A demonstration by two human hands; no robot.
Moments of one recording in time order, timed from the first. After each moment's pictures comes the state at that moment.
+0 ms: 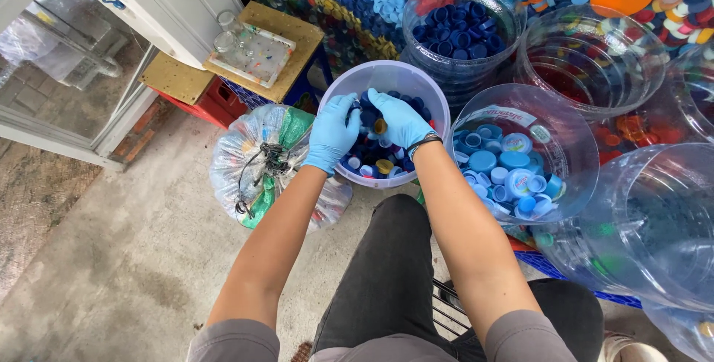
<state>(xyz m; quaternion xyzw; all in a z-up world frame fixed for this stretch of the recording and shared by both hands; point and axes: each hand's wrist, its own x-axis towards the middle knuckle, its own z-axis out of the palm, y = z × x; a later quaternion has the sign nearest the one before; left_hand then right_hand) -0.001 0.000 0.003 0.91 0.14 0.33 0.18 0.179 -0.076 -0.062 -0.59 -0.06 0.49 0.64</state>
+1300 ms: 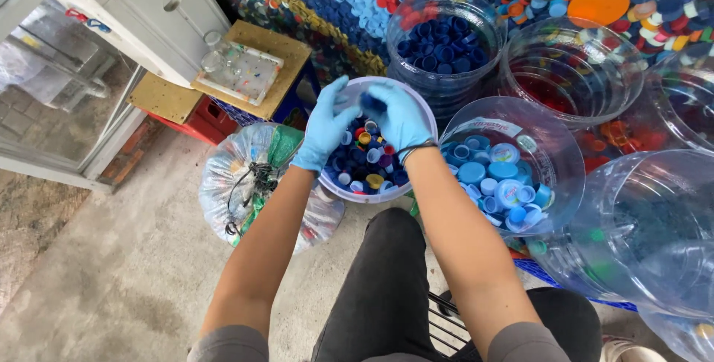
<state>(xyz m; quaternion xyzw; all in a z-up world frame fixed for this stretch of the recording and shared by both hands) 0.036 0.006 0.032 0.79 0.16 0.28 0.52 0.173 -0.098 0.020 -0.42 0.01 0.37 0.83</state>
